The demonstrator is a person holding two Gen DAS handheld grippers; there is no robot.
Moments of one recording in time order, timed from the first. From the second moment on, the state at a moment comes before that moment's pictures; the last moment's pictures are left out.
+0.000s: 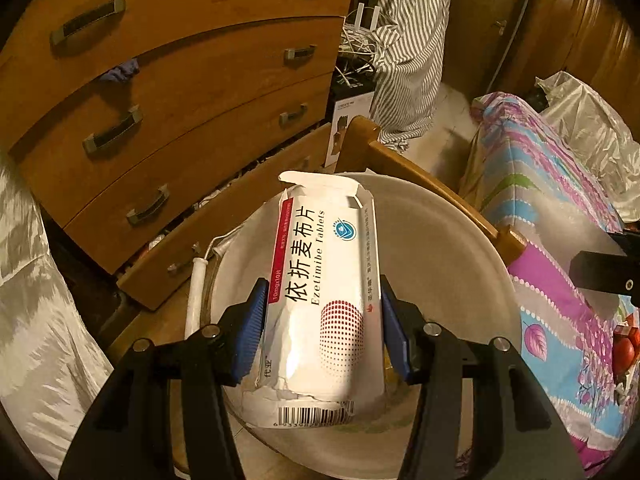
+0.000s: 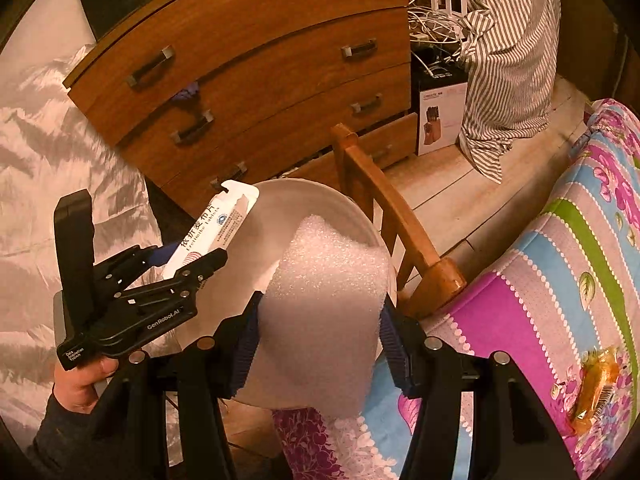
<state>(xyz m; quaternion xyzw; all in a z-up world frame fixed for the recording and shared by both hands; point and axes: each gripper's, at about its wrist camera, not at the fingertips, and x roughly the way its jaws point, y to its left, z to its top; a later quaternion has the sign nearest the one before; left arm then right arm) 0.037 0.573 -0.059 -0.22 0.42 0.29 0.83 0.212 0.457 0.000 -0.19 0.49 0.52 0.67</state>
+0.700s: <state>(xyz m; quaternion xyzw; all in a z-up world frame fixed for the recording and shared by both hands) 0.026 0.580 -0.048 -0.20 0.40 0.32 0.83 0.213 0.444 0.013 -0.15 0.49 0.53 0.68</state>
